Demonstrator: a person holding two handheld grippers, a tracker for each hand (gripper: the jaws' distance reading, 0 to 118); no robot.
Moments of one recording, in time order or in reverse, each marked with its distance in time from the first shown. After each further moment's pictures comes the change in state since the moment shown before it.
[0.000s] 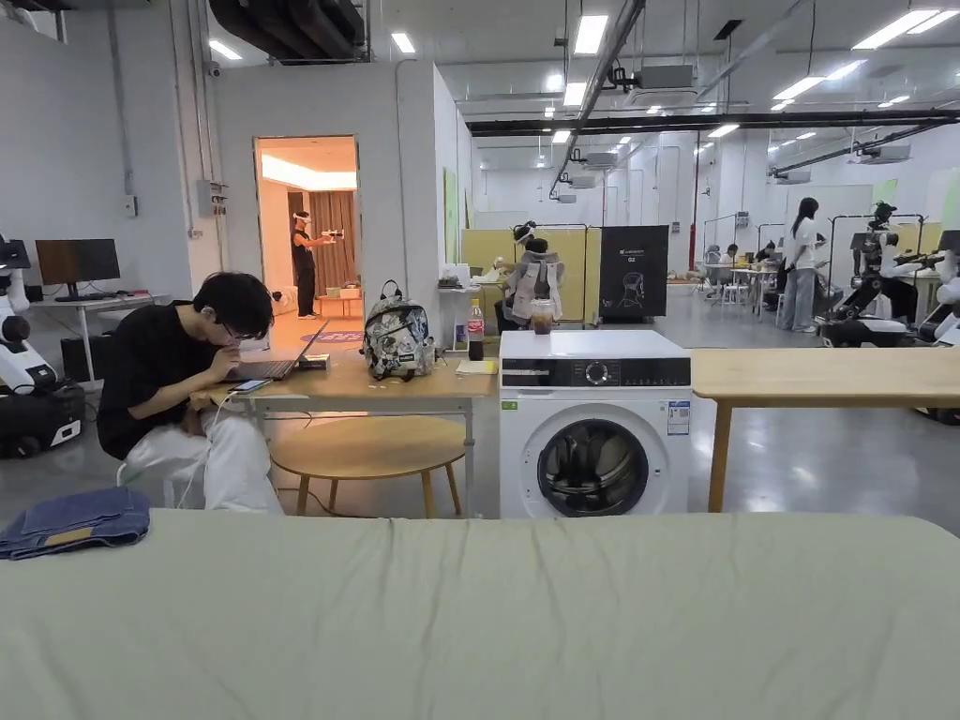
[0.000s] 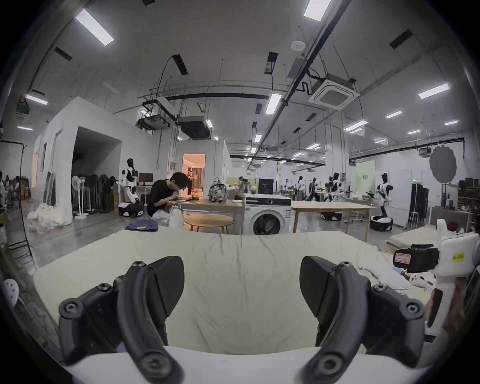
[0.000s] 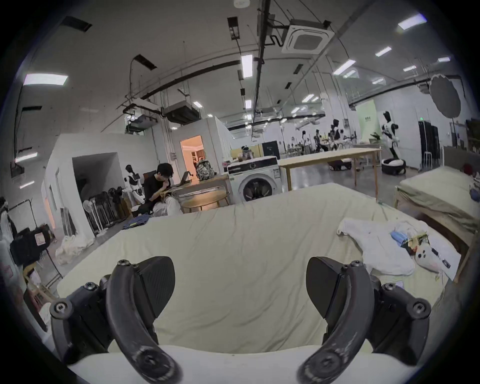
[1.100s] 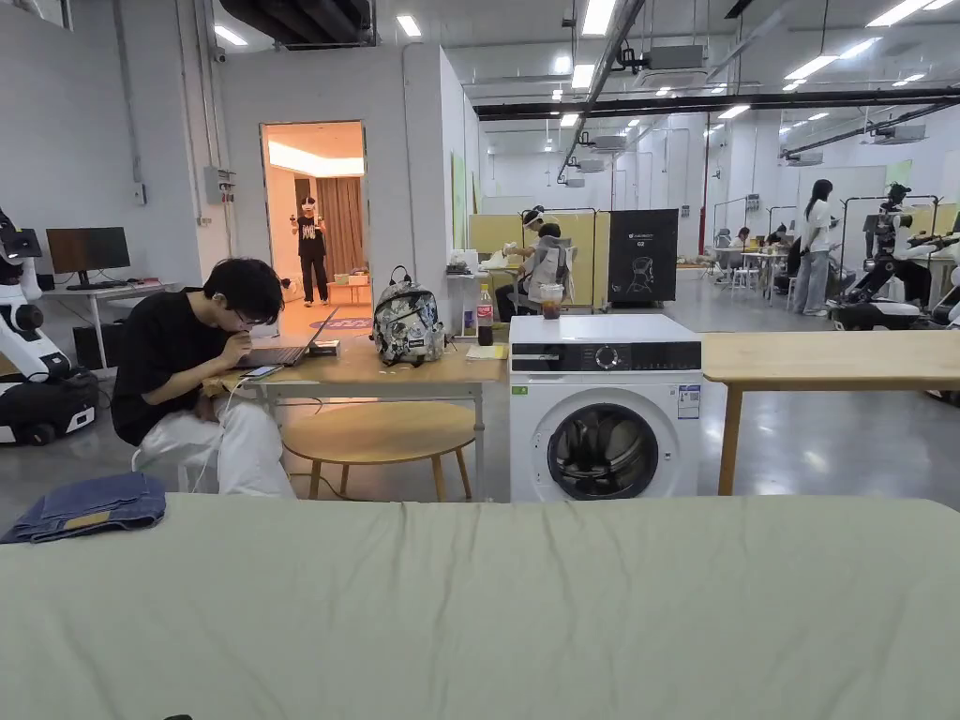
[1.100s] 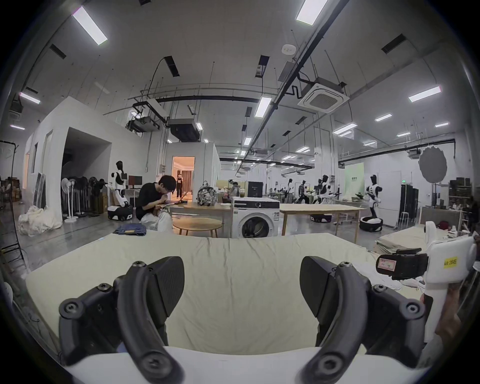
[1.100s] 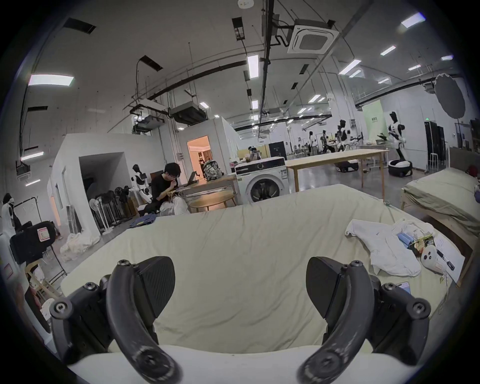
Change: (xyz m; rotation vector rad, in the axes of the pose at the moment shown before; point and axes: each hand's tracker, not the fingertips) left arm 0.017 -0.001 0.005 0.028 -0.066 -0.006; right arm -0.016 -0.008 0.000 0.006 0.026 0.041
